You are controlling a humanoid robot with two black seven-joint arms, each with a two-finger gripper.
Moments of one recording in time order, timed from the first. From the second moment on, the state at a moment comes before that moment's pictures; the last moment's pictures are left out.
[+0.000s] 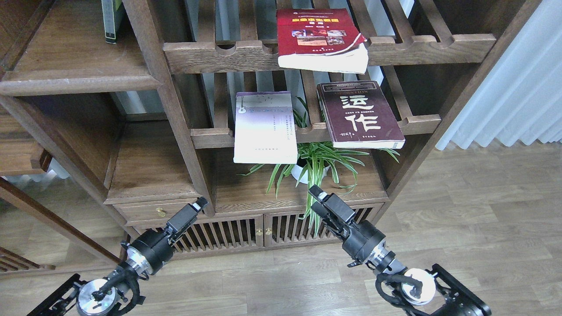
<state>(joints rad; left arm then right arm) -0.09 0.08 -1.09 -0.94 0.02 -0.49 0.24 0.04 0.00 1.12 1.04 0.15 0.58 -0.23</state>
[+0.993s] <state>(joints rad) -0.09 0.06 -1.11 -0.87 0.00 -0.49 0.26 -0.02 -0.07 1.07 0.98 0.14 0.58 -0.24</state>
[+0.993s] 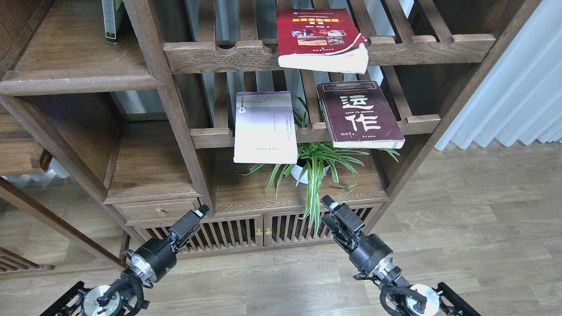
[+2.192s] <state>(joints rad) -0.08 0.06 -1.18 -0.86 -0.03 -0.49 0.26 0.26 0.02 1.13 0.80 0.33 0.58 0.10</state>
